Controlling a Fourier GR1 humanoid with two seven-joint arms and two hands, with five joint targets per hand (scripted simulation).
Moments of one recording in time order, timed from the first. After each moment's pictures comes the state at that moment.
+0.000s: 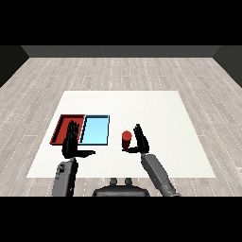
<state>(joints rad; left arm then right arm) 0.02 0.03 0.06 -1.64 0.11 -0.09 -0.44 -0.22 0.00 0.32 -1.12 -0.39 -0.13 -0.48</state>
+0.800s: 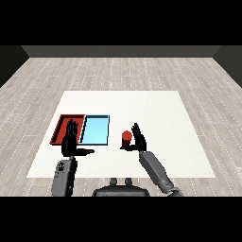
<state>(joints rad) -0.01 0.05 0.07 -1.62 0.13 -0.11 -0.45 -0.31 0.00 0.35 -1.00 -0.45 -0.16 -0.49</state>
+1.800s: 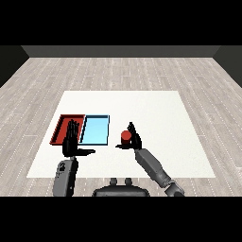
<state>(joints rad) 0.00 0.04 0.06 -1.62 0.12 -0.10 -0.45 -0.42 0.00 0.47 -0.88 -0.59 -0.24 -0.53</state>
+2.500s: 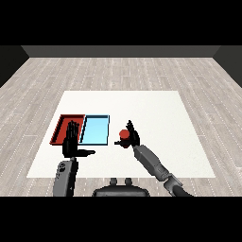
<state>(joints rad) 0.01 0.03 0.06 -1.62 0.13 -0.10 -0.48 -0.54 0.00 0.51 -0.75 -0.68 -0.27 -0.52</state>
